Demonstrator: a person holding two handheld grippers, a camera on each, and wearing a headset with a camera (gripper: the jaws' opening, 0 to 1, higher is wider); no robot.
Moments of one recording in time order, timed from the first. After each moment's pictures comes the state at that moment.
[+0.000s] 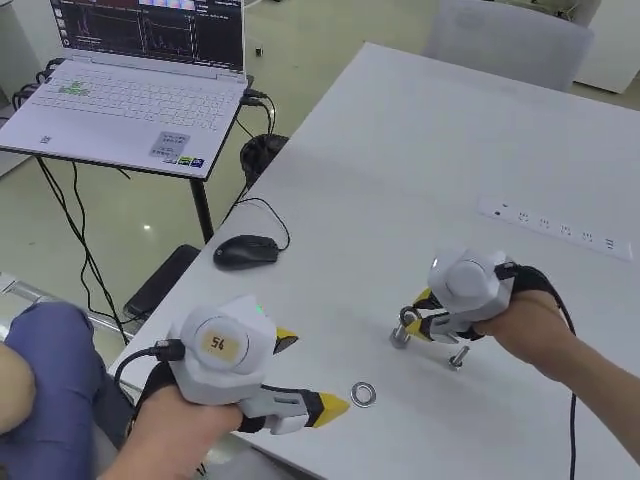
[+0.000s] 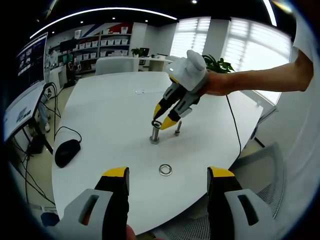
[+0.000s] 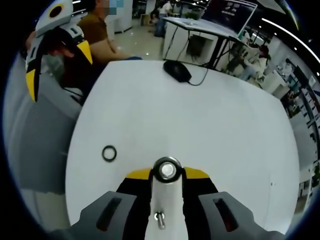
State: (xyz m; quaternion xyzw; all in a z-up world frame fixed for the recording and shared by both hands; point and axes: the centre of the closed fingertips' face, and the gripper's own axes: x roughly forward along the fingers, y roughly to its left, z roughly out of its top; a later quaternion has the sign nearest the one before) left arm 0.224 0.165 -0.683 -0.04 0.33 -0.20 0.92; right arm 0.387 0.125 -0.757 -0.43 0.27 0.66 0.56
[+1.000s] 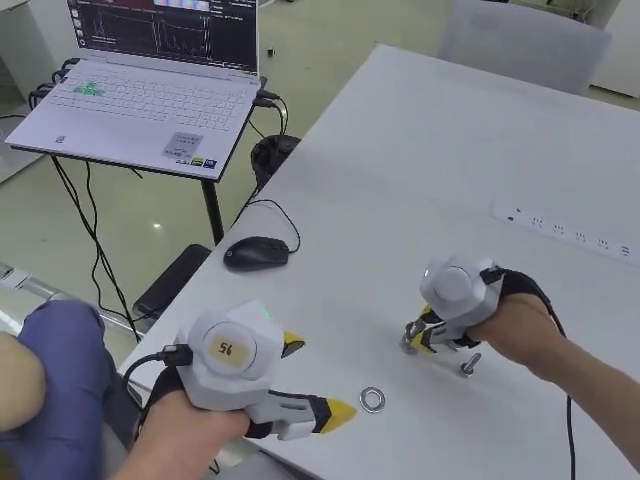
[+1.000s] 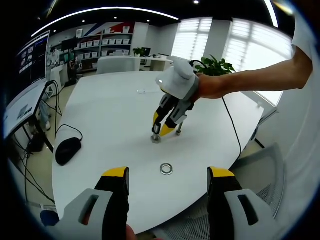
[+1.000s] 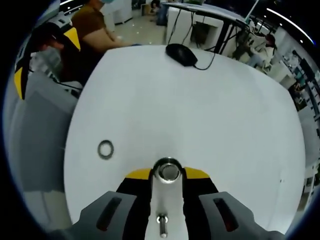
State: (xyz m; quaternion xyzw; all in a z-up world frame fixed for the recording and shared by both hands) left arm 0.222 0.168 -0.684 -0.04 0.33 -0.20 0.92; right arm 0.386 0.127 -0.789 -0.45 0.32 0.64 0.53
